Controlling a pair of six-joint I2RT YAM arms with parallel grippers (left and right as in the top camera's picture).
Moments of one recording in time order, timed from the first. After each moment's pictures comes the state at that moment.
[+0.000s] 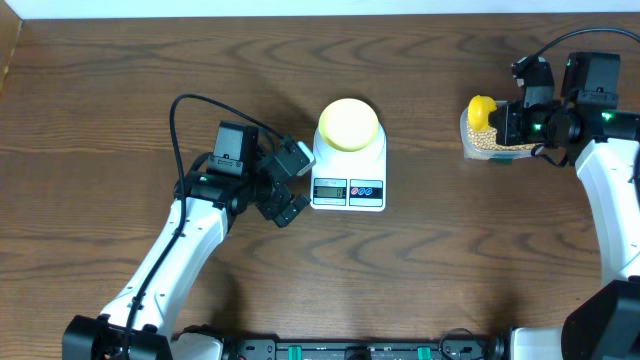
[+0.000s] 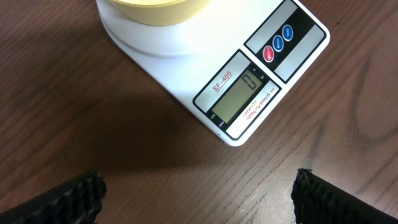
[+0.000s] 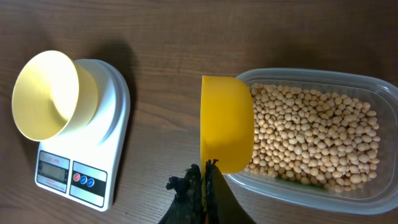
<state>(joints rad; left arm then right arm) -0.24 1.39 0.89 -0.57 0.36 0.59 -0.13 1.57 1.30 -0.75 -0.41 -0.12</state>
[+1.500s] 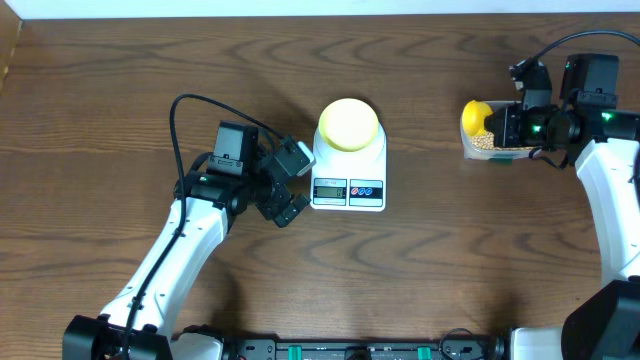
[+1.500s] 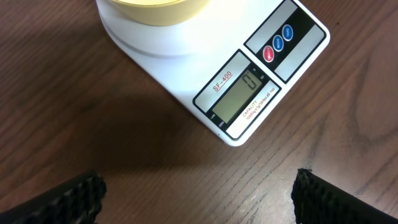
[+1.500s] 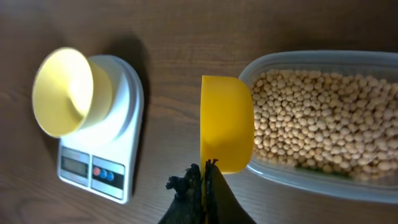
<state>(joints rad) -0.24 1.39 0.89 -0.57 0.36 0.59 -0.13 1.57 1.30 -0.78 -0.45 -0.05</state>
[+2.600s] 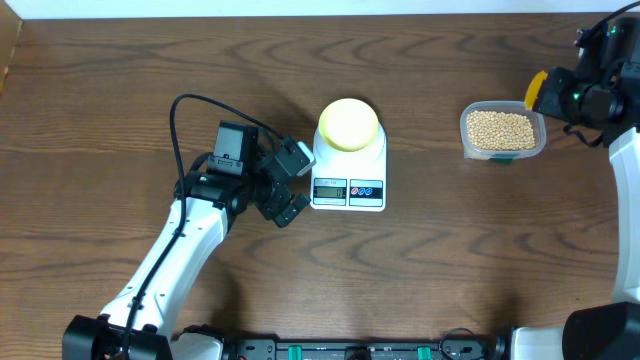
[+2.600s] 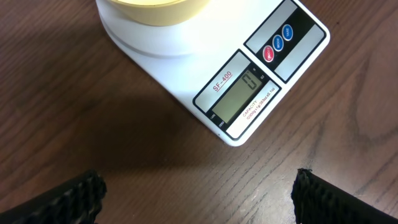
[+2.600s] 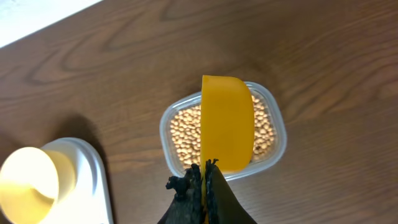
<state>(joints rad) -0.24 1.39 0.89 -0.57 0.36 0.60 -0.17 1.57 1.57 -0.94 -0.14 0.17</state>
